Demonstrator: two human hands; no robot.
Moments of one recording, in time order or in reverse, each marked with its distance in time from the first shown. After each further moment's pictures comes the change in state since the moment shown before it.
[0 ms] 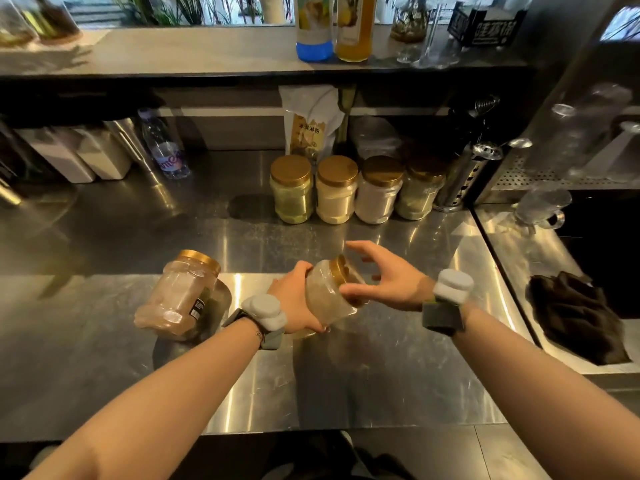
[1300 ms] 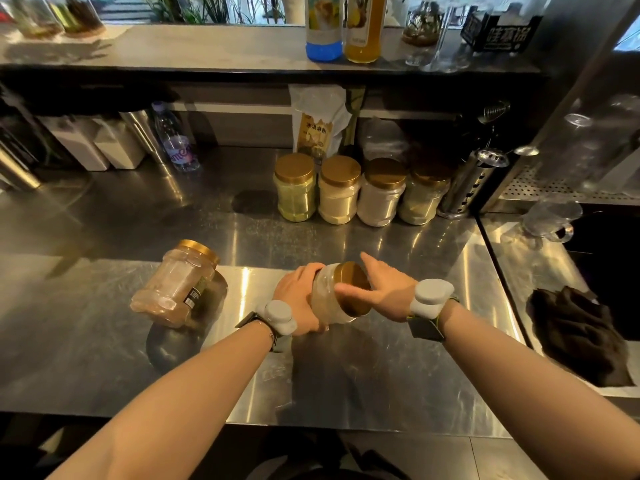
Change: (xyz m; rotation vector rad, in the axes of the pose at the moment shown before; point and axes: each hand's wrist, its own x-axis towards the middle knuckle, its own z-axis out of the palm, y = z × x) left_hand 0.013 0.004 0.038 0.084 0.185 0.091; right_hand 0.002 0.025 0.003 -0.250 -0.111 0.170
